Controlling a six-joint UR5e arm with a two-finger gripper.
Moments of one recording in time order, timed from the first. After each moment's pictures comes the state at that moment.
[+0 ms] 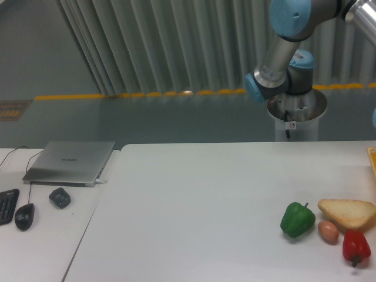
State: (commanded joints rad) arm 2.69 -2.12 -1.41 -0.88 1.54 0.73
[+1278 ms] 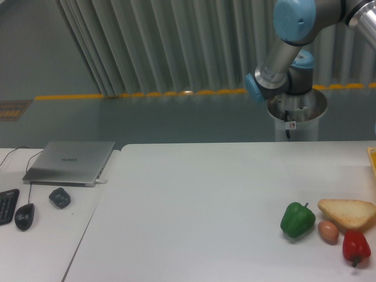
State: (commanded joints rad) arm 2.70 -2.14 -1.43 -0.89 1.54 0.72
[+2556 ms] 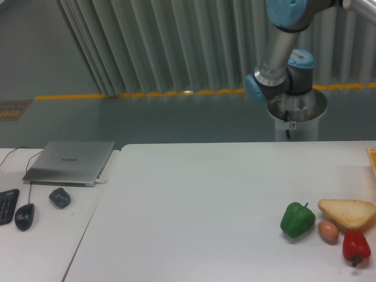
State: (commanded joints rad) arm 2.71 -1.94 -1.38 -1.34 1.39 0.98
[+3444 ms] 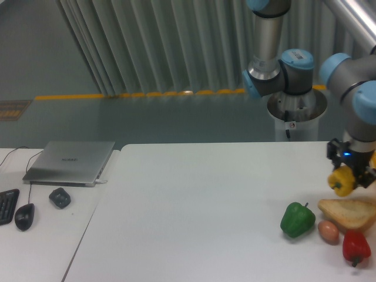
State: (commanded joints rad) arm 2.49 -1.85 -1.56 -1.55 1.48 1.23
